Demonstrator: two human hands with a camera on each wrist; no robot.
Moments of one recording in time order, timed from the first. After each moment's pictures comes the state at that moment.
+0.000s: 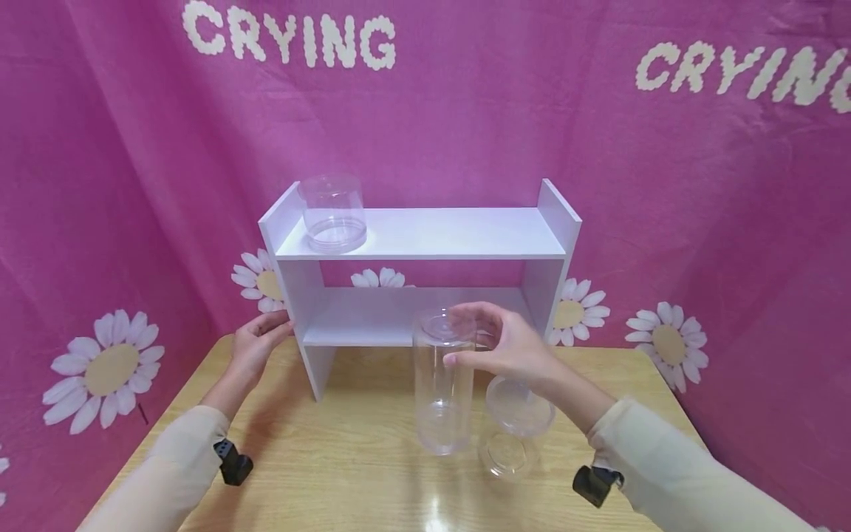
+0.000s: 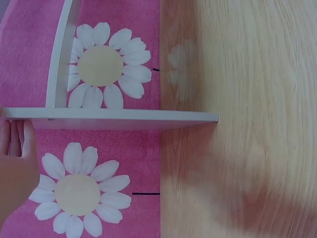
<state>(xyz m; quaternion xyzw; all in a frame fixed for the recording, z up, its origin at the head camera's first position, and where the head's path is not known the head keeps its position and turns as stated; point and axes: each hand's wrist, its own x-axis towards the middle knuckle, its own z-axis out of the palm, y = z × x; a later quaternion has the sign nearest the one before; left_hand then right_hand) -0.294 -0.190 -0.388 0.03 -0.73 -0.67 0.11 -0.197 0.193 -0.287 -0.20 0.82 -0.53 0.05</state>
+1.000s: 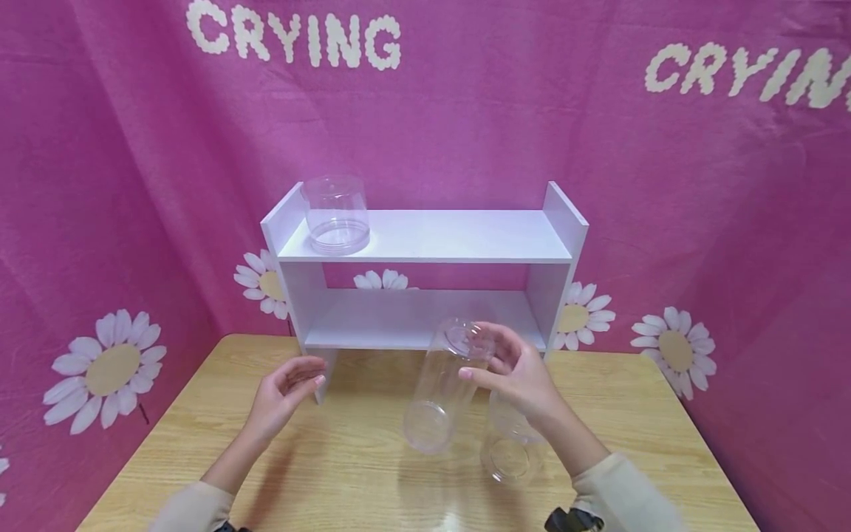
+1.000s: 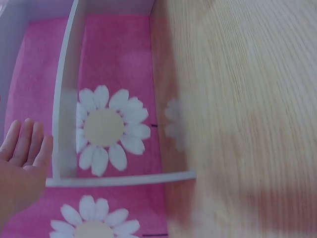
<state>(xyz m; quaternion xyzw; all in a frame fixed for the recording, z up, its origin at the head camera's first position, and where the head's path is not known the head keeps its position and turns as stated) -0.220 -0.152 -0.415 -0.10 -0.74 -0.66 0.09 -0.192 0.193 -0.337 -0.18 0.71 -0.68 -0.02</state>
